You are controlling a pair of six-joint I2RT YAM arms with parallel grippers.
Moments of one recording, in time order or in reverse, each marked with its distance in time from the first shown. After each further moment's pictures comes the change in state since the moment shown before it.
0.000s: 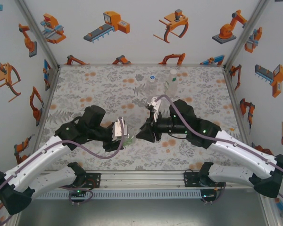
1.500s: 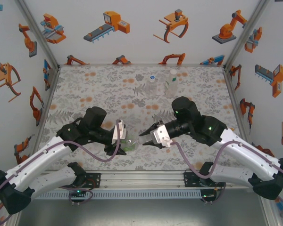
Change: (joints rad) left arm -0.013 0.001 -0.029 0.036 0.206 0.026; right arm -0.049 -0.010 0.094 -0.244 -0.474 -1.175
